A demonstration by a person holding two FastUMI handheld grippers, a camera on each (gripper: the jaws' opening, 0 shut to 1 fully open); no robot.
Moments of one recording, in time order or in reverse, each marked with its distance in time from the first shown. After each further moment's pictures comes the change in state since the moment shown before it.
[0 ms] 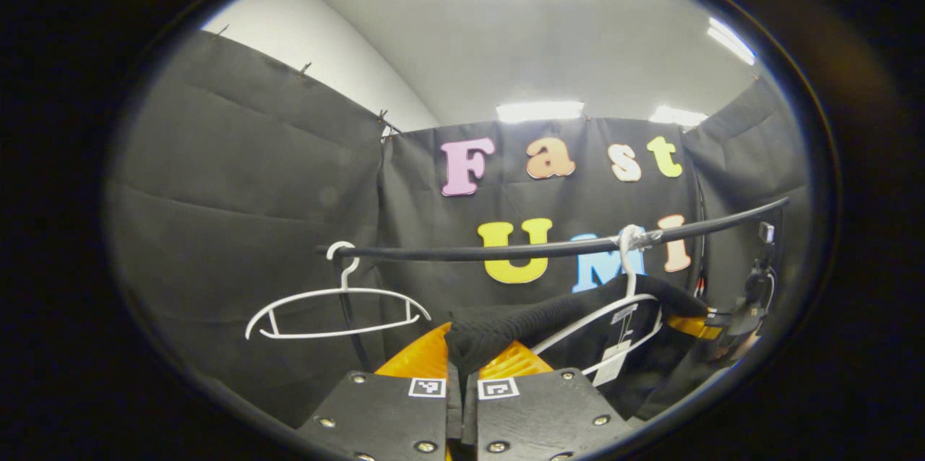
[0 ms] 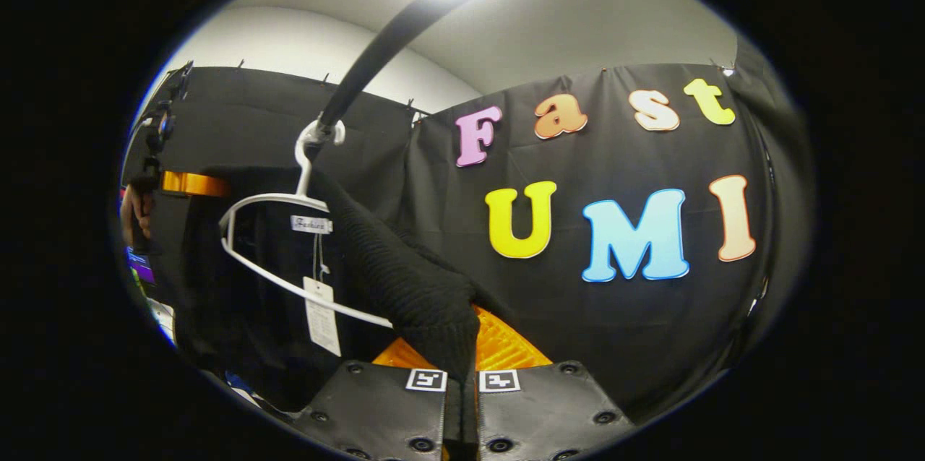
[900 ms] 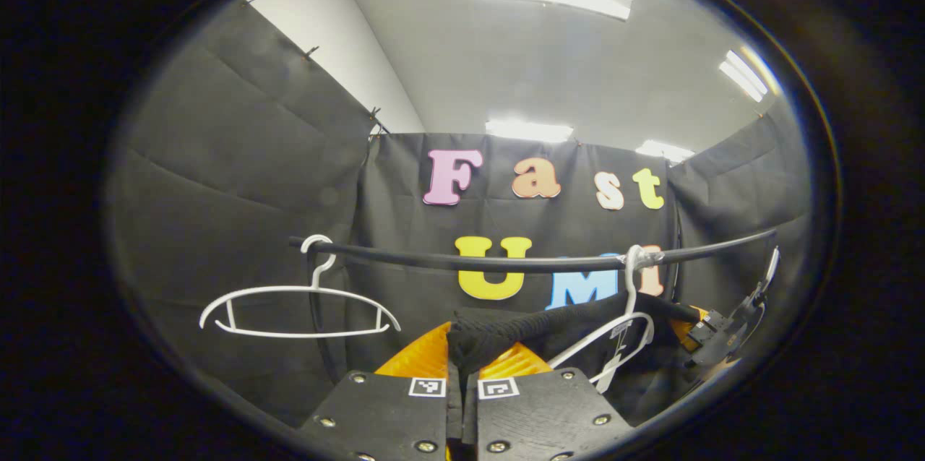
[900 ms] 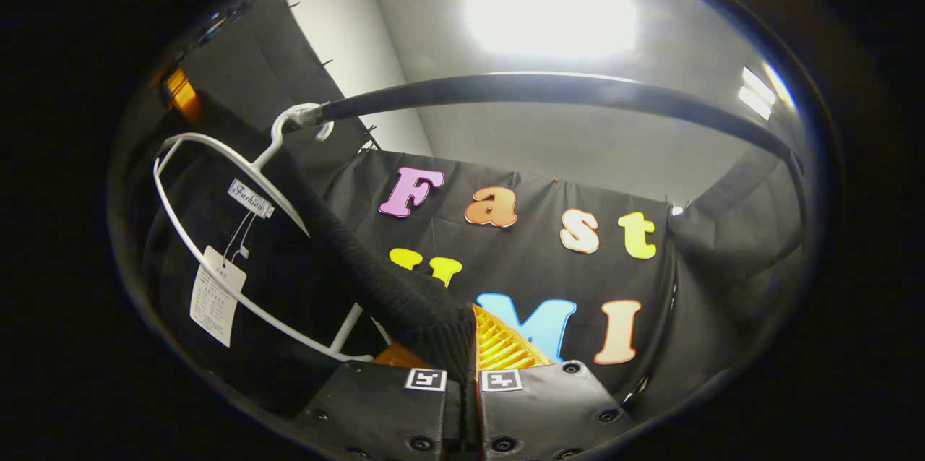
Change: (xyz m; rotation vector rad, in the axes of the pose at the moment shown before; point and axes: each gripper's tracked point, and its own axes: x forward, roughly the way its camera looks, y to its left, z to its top) left arm 0.002 0.002 -0.003 -0.137 -0.084 -0.098; right arm -0.003 -0.042 0.054 -0.517 -0.308 -0.453
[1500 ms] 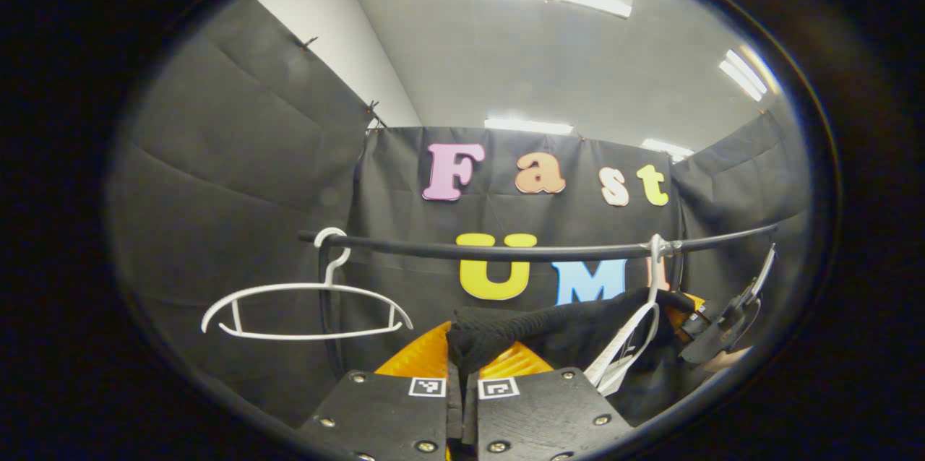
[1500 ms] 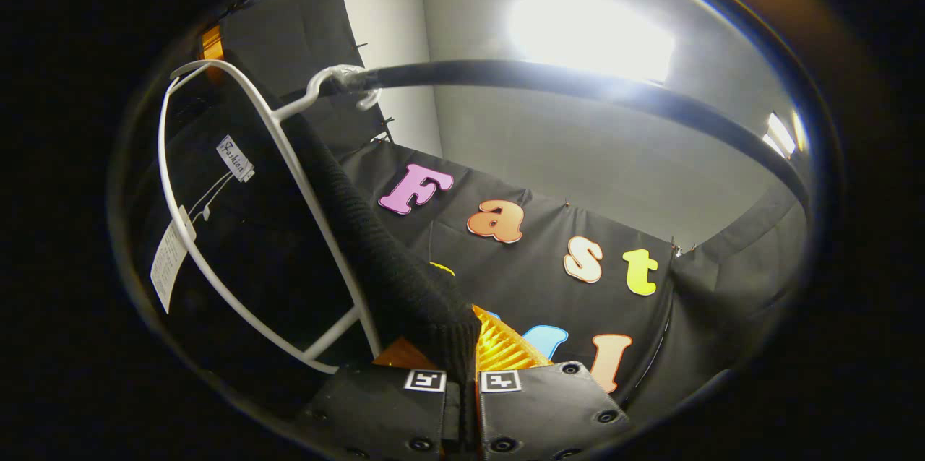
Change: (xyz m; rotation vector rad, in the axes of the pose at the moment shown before) left arm 0.020 0.008 -0.037 -0.023 0.029 -0.029; right arm 0.056 0.020 -0.033 -0.129 -0.041 0.004
